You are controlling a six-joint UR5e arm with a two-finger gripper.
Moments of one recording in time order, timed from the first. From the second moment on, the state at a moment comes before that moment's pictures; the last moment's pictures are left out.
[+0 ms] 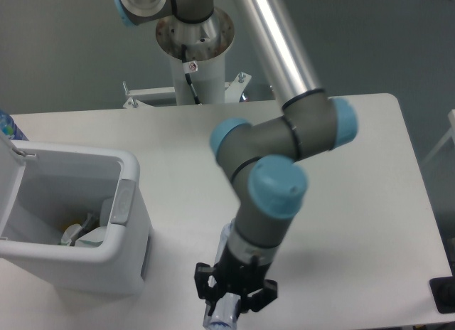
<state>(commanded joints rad) 2.42 -2.18 -1.10 -0.98 0.94 0.37</state>
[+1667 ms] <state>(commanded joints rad) 2.22 -1.99 -1.23 -0.79 0.58 0.33</state>
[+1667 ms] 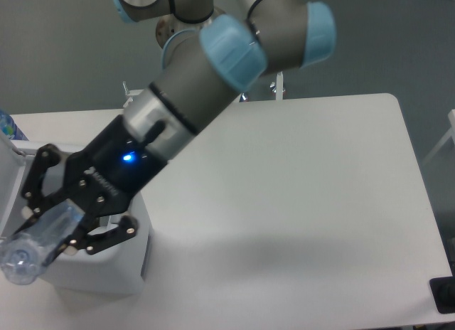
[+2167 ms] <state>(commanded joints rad) 2.24 -1.92 -1.31 -0.79 0.58 0.39</state>
